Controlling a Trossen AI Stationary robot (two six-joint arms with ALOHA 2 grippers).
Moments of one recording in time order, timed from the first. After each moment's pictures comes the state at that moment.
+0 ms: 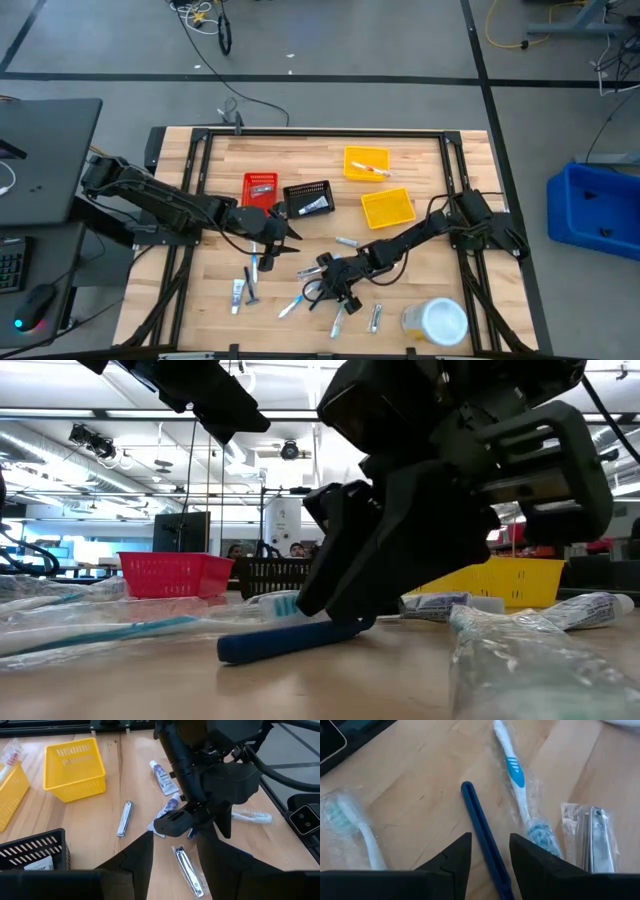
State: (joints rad) left arm -0.25 1.27 0.77 0.01 -0.09 -0.07; right arm 0.37 2.05 1.12 0.16 -0.13 -0.17
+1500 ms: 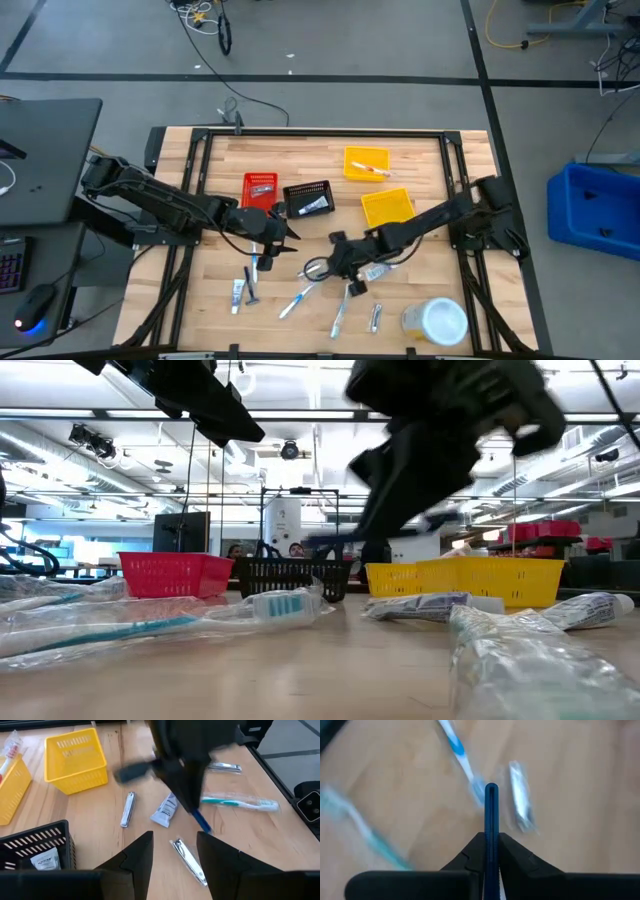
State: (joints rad) left arm -0.25 1.27 0.77 -0.04 -0.09 -0.05; right arm 0.31 1.82 1.12 -0.21 -0.02 -0.08
